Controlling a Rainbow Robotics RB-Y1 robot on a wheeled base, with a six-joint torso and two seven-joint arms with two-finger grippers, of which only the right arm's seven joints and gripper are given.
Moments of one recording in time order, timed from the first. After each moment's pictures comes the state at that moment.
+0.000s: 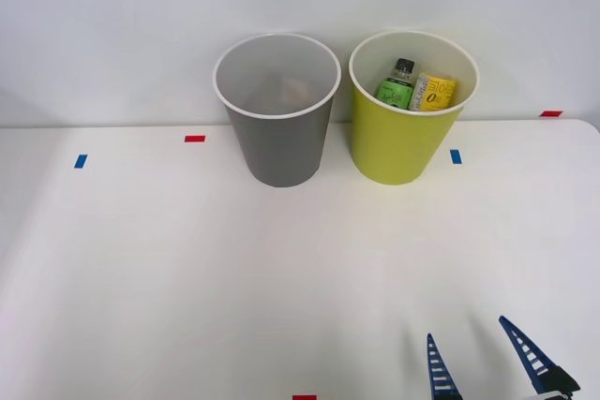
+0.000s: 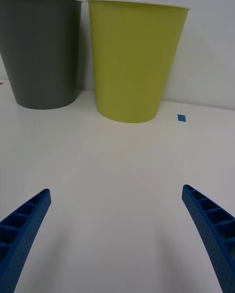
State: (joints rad) arm 0.85 -0.43 0.37 -1.97 -0.27 -0.53 1.81
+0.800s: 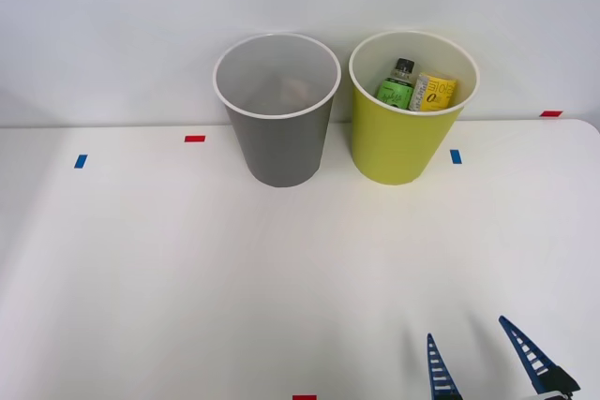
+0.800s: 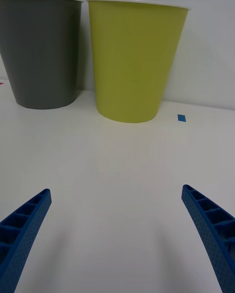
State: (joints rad) arm 0.85 -0.43 0.37 -1.97 -0.27 -0.53 1.81
